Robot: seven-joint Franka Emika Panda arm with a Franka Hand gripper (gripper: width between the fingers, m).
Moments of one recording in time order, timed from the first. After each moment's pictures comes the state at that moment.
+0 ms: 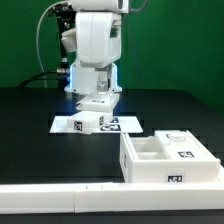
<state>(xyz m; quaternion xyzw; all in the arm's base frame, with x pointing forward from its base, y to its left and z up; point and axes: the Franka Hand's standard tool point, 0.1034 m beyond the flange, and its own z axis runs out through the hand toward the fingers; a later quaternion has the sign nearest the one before) 0.510 -0.016 0.122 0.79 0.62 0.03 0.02</state>
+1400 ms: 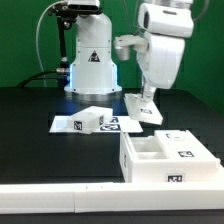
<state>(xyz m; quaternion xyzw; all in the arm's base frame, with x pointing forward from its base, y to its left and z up) 0.486 0.073 0.100 0.73 0.68 -0.07 0.01</state>
